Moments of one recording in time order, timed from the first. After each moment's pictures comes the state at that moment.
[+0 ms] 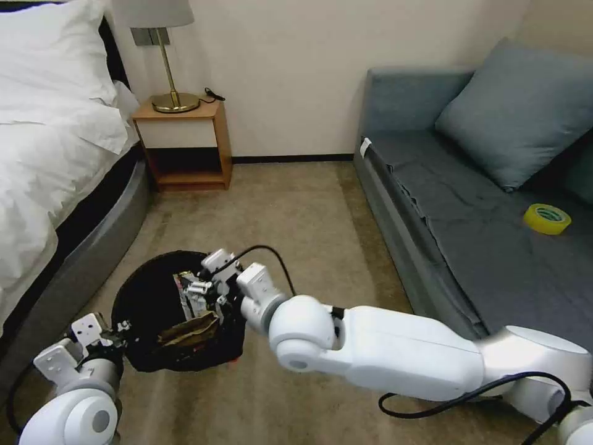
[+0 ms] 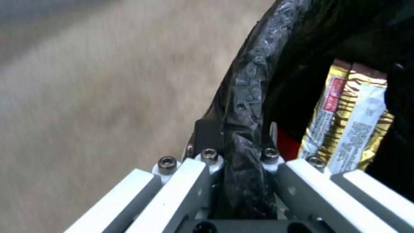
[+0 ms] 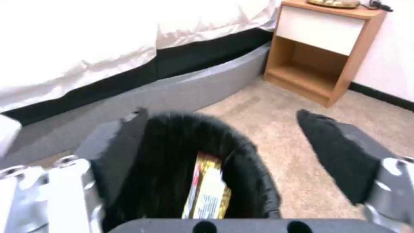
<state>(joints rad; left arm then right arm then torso) 1.52 -1.50 -0.89 -2.22 -0.85 0.69 -0.49 -0.25 1.15 -0.80 2.00 0.97 -0.38 0.59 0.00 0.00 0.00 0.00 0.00</state>
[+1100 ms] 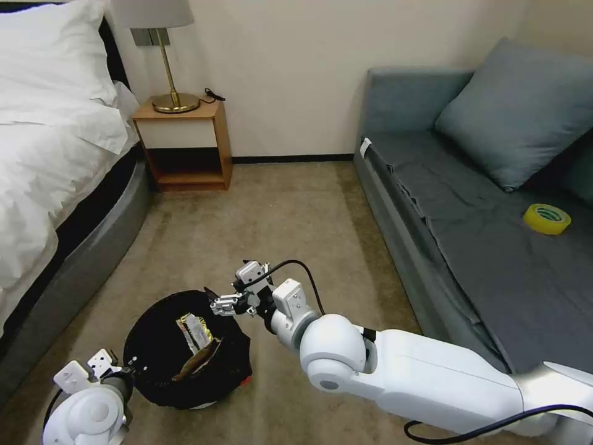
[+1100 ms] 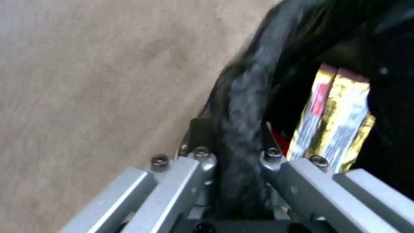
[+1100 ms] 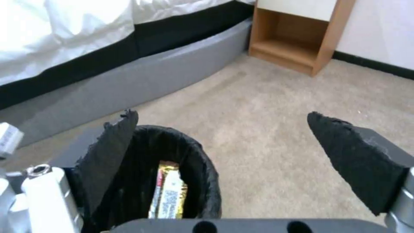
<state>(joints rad) 1.50 -1.49 -0.89 -2.05 -0.90 0.72 -0.56 -0.43 1.04 -0.74 2.05 0.90 -0.36 0.58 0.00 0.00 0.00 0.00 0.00</state>
